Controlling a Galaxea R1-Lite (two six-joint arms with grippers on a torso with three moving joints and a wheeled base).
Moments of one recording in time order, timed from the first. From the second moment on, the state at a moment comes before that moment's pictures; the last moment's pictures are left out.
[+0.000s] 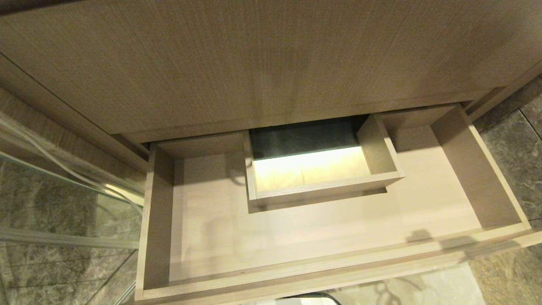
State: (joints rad) left arm 0.00 0.00 0.00 0.00 0.00 0.01; right arm -0.21 1.11 -1.46 0.99 -0.14 -0.41
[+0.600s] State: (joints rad) left arm 0.00 0.00 0.00 0.00 0.00 0.01; right arm -0.21 1.11 -1.46 0.96 -0.11 -0.41
